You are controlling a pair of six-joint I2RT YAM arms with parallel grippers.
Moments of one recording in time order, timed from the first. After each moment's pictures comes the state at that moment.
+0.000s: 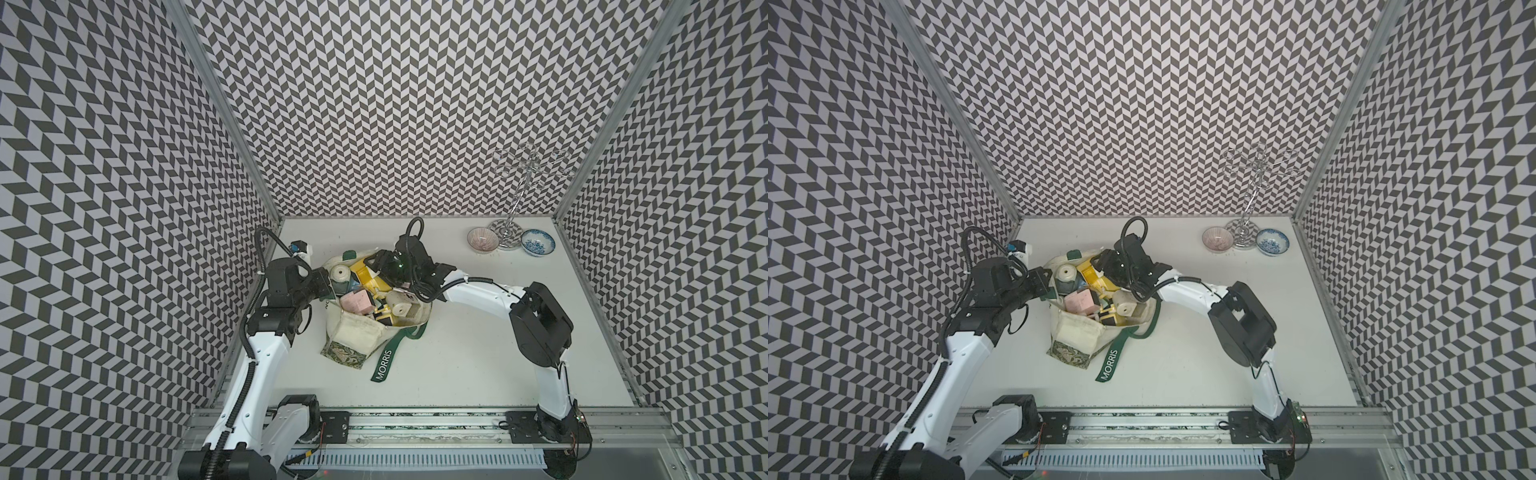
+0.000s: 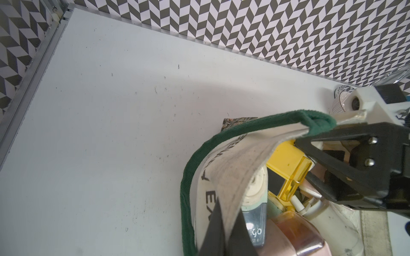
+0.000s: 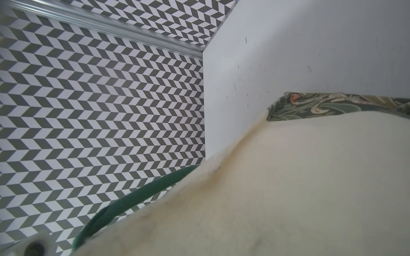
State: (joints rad) left arm 0.01 0.96 0.82 -0.39 0.22 -0.36; right arm 0.81 2.03 1.54 0.04 -0.21 1.24
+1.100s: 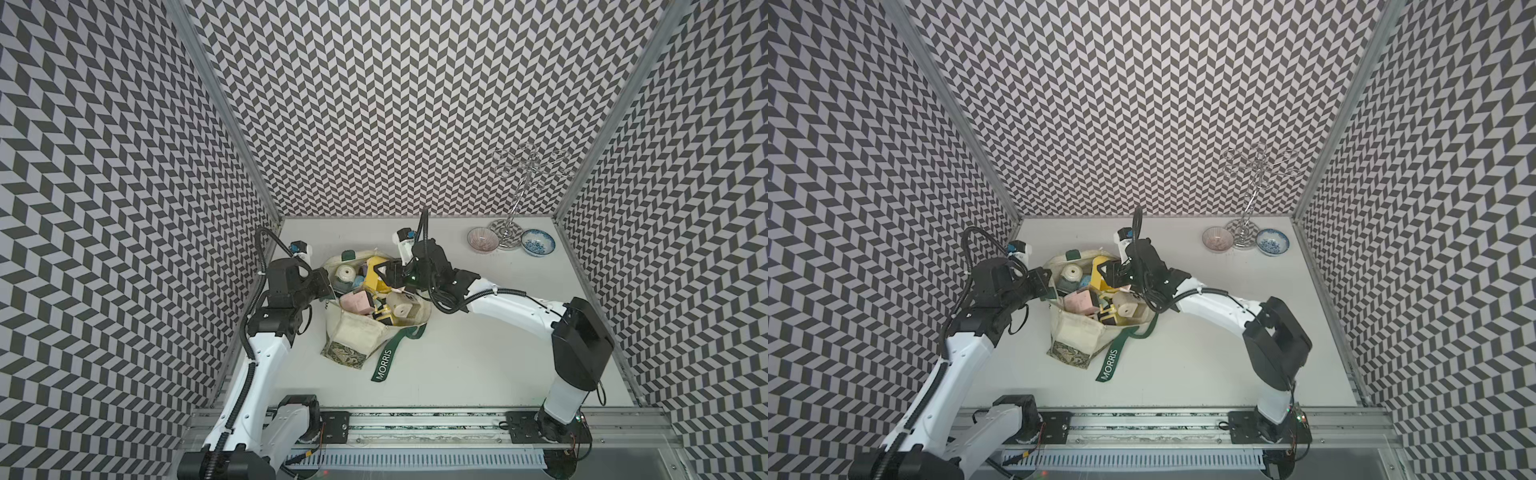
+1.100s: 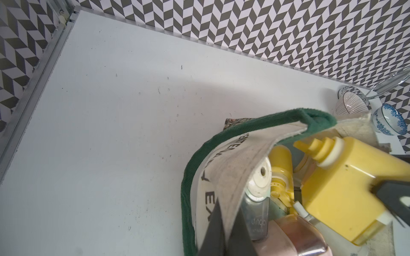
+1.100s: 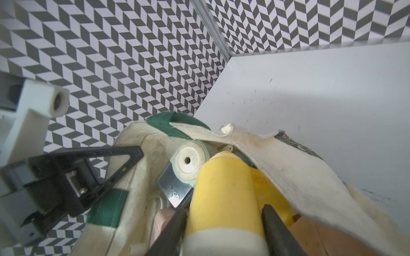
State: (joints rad) left arm 0.00 0.96 0.82 -0.39 0.20 -0.36; right arm 0.84 1.74 1.33 0.03 -0.11 0.48
